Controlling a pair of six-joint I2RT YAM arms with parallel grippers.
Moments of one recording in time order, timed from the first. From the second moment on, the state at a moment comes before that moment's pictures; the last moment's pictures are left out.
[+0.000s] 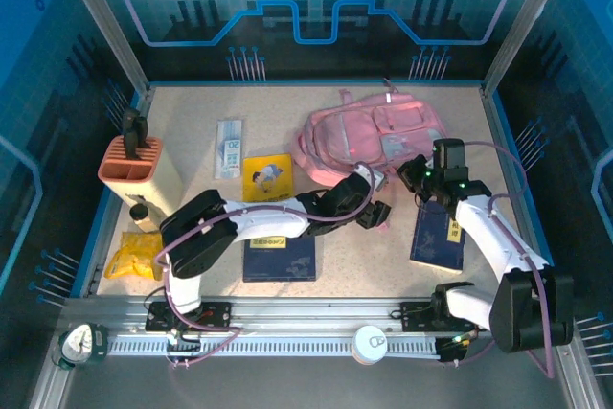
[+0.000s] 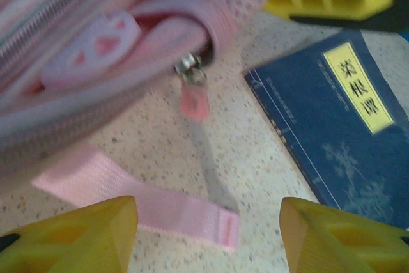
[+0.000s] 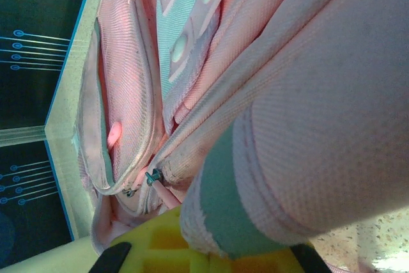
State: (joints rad) left arm -1.01 1.90 1.20 0.09 -0.11 -0.39; right arm 0.09 1.17 0.75 -0.36 -0.29 1.00
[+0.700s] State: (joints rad) left arm -1.01 2.08 1.40 0.05 -0.29 -0.45; right arm 0.11 1.16 0.72 -0.33 -0.26 1.04
